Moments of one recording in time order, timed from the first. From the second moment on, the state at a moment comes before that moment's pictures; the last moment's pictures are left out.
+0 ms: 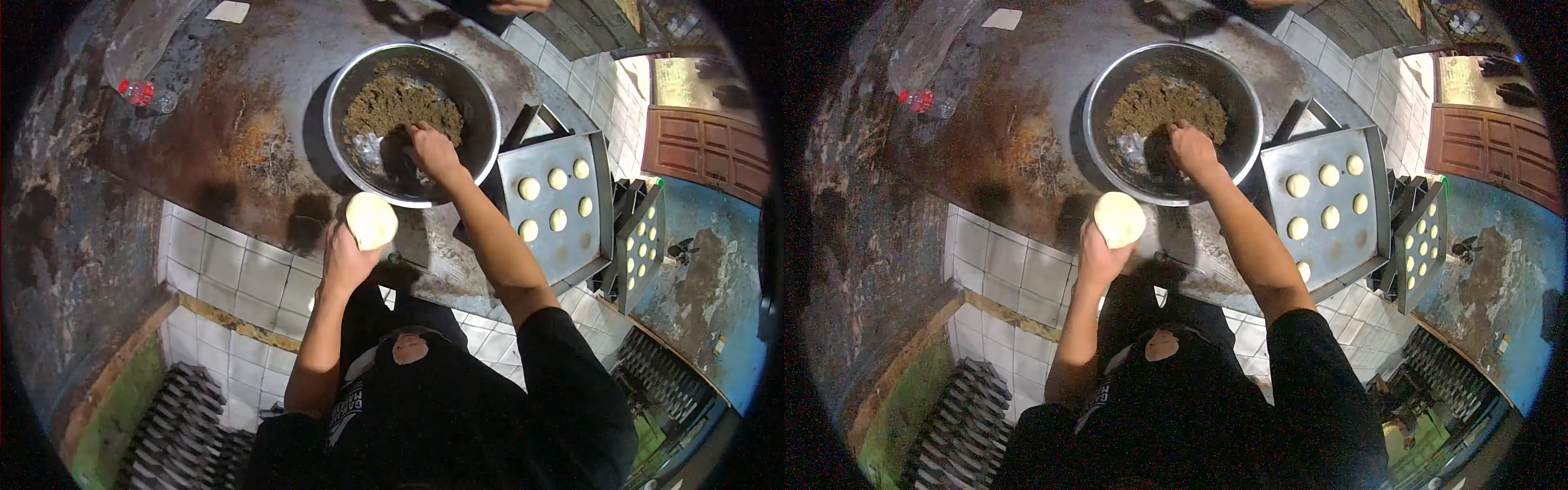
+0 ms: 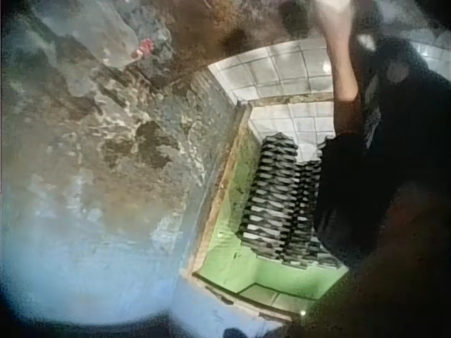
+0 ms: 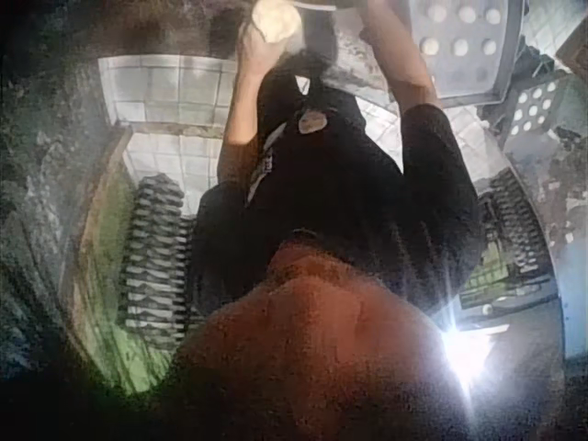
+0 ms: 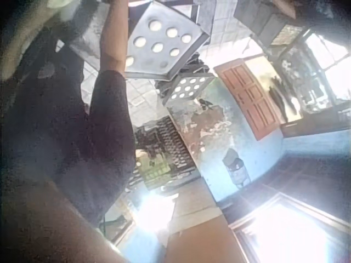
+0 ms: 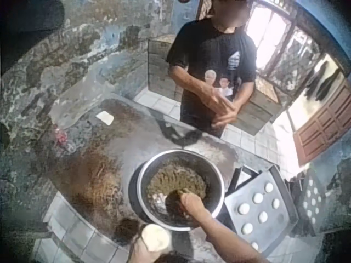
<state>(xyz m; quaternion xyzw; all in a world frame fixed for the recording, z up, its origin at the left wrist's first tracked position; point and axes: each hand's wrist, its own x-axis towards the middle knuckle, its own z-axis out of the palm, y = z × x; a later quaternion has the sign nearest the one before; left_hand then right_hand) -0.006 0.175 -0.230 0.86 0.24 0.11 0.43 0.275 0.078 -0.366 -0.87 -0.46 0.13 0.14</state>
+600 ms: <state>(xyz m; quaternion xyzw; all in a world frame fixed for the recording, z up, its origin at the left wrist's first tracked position) -0.001 0.216 -0.249 0.74 0.36 0.10 0.56 0.246 0.101 -0.300 -0.77 -0.45 0.38 0.24</state>
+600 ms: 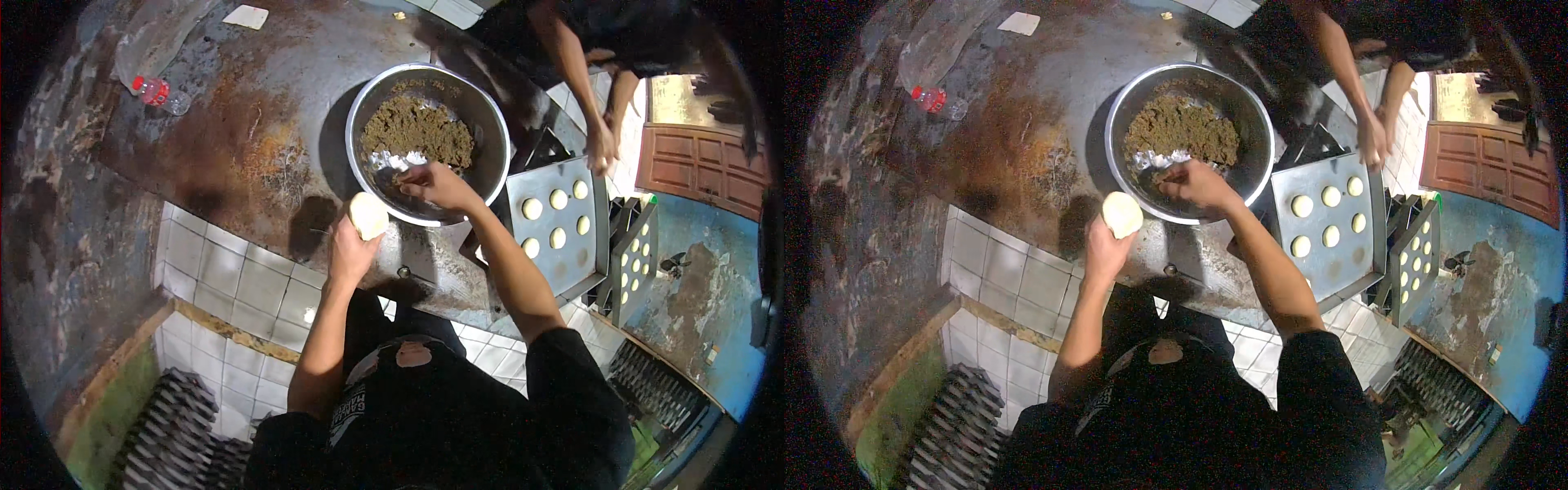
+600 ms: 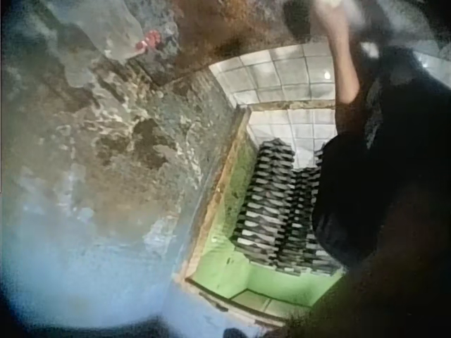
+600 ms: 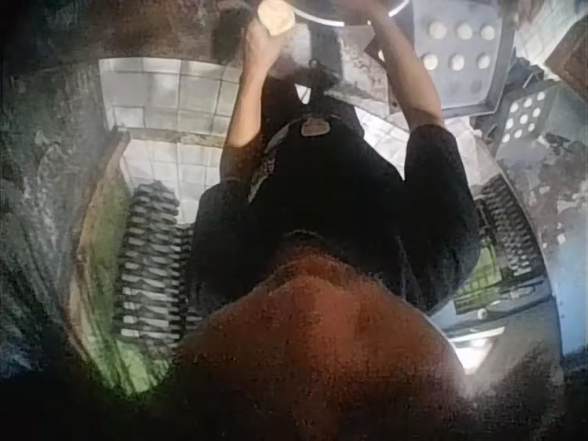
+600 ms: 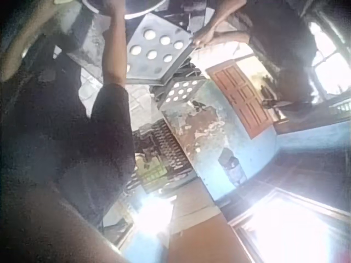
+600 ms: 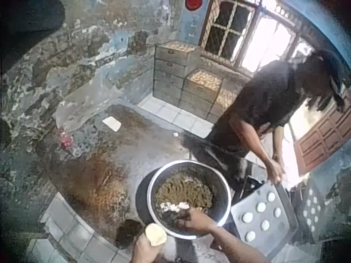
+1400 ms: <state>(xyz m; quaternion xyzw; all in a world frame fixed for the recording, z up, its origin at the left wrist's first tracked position) 0.036 0.207 -0.126 0.72 0.11 -0.05 0.69 0.200 0.035 -0.054 -0.69 -0.54 0.29 0.38</state>
